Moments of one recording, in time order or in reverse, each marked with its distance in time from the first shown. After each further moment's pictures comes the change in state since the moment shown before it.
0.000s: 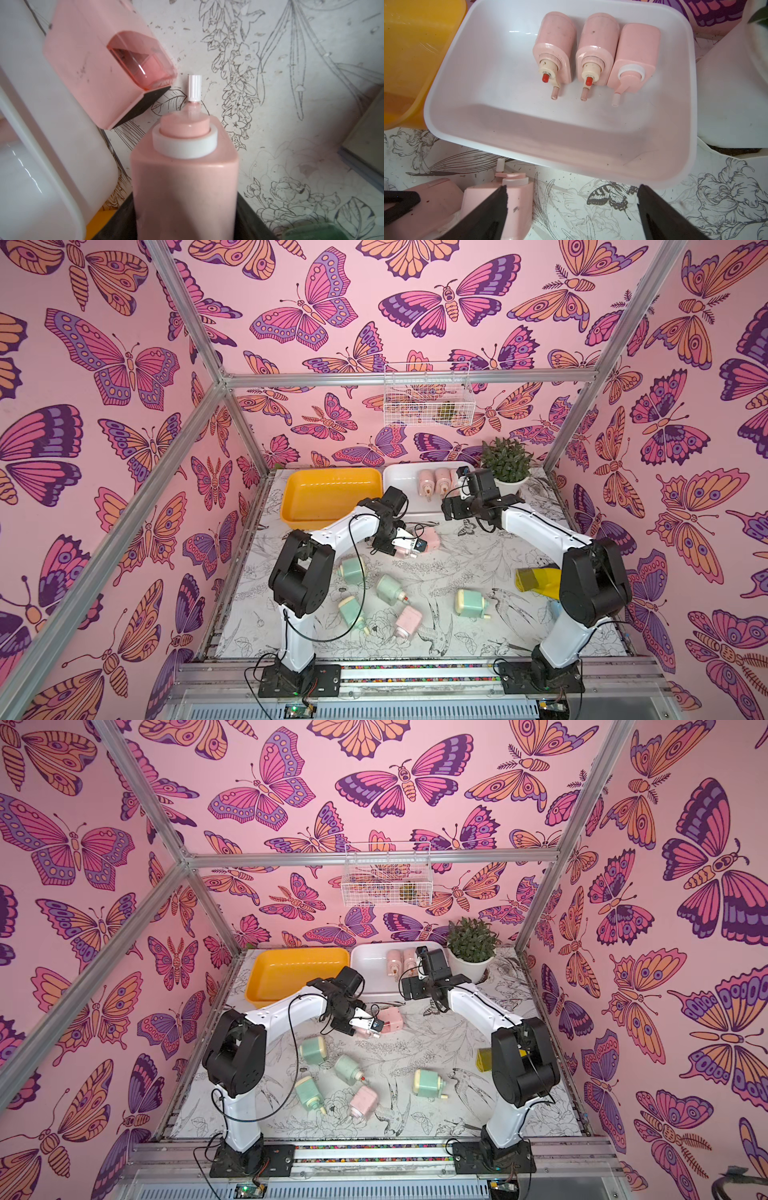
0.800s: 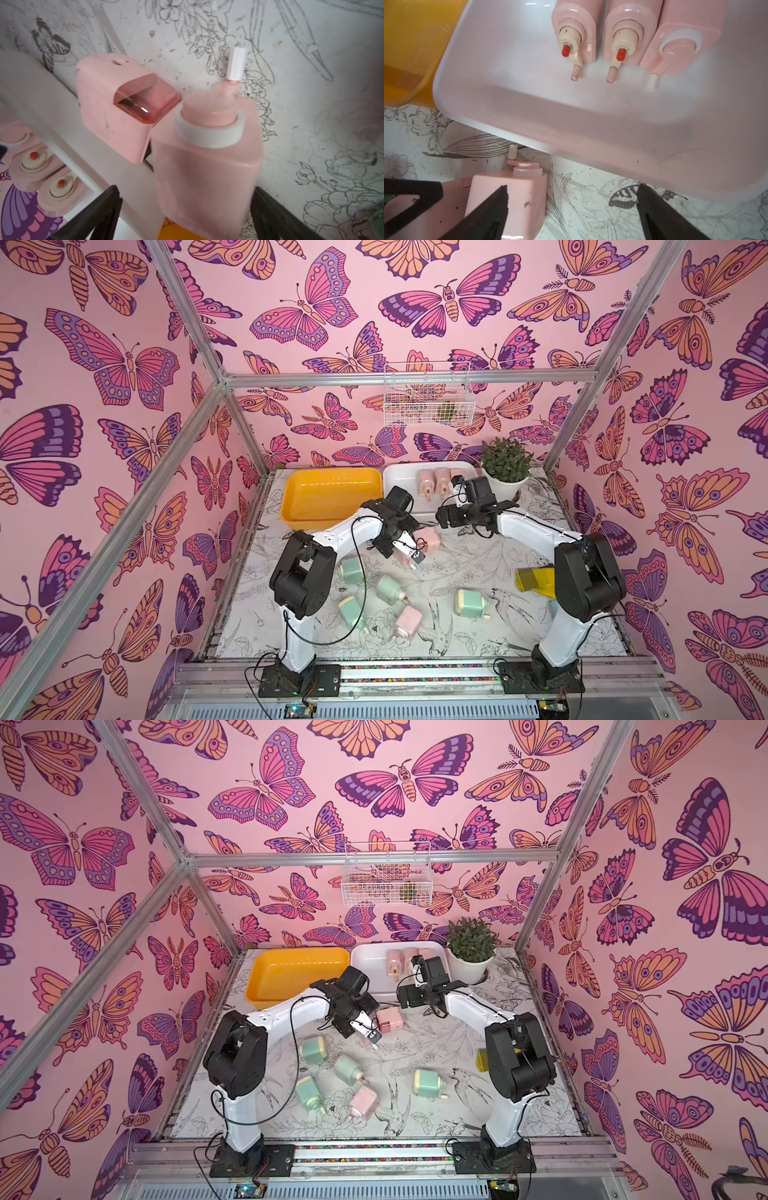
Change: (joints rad) left arm -0.032 -0.019 0.005 0.095 -0.005 0.272; right arm 0.000 0.040 -0.078 0.087 -0.140 0.006
